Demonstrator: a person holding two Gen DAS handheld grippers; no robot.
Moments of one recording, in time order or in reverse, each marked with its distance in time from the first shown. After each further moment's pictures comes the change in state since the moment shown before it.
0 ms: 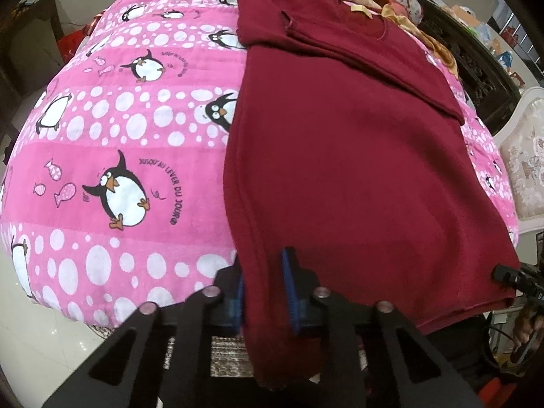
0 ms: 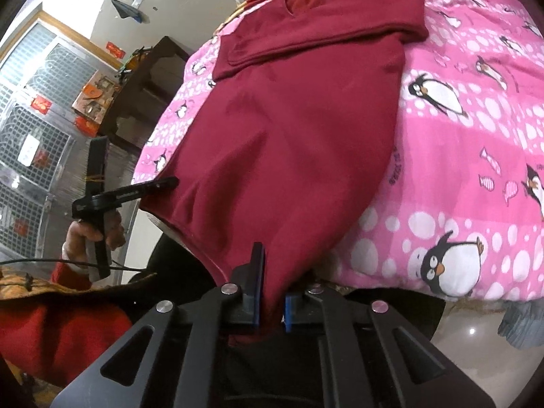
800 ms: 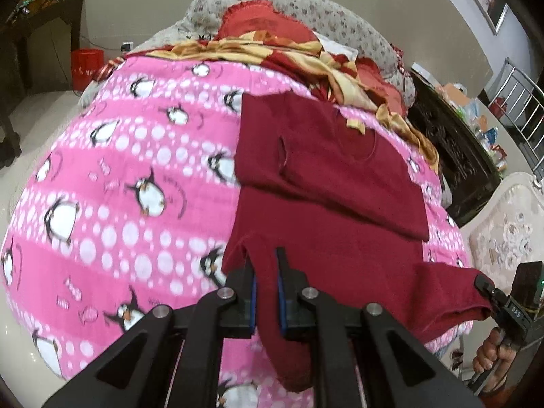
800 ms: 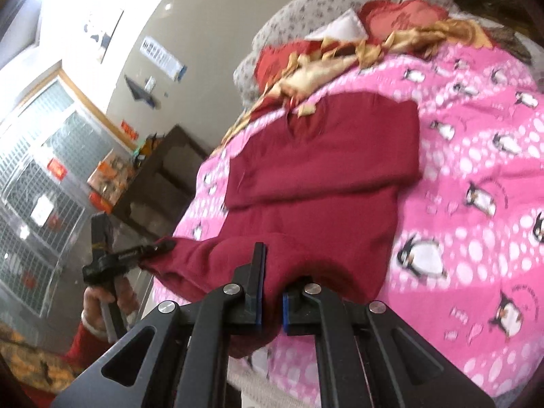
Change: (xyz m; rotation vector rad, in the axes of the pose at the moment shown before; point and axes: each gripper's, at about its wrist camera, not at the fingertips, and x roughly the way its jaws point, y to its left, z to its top) left arm -0.058 0.019 0.097 -0.143 -0.266 -0.128; right arm -0.059 -0.009 0.087 0.052 -0.403 0.036
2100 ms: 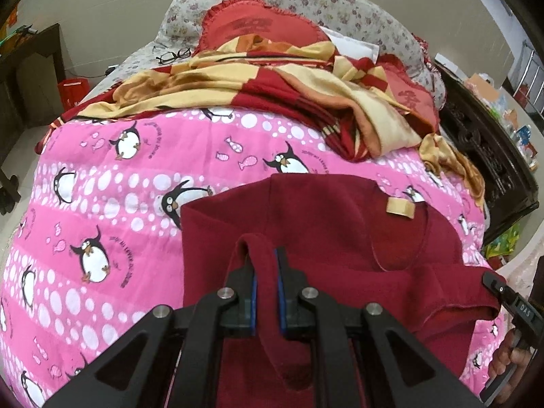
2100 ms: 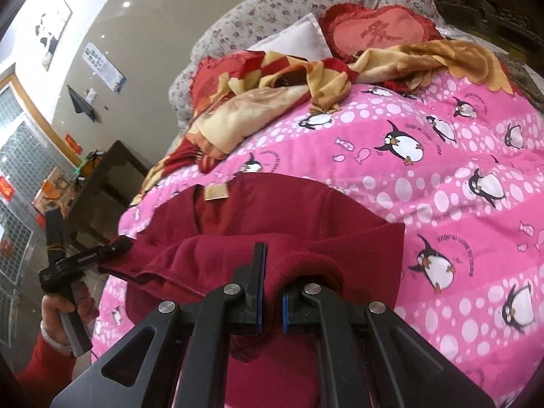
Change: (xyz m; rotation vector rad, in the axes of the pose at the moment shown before) left arm 0.162 -0.047 0.169 0.068 0.014 0.125; right arm 0.132 -0.082 0.161 0.016 0.026 -0.217
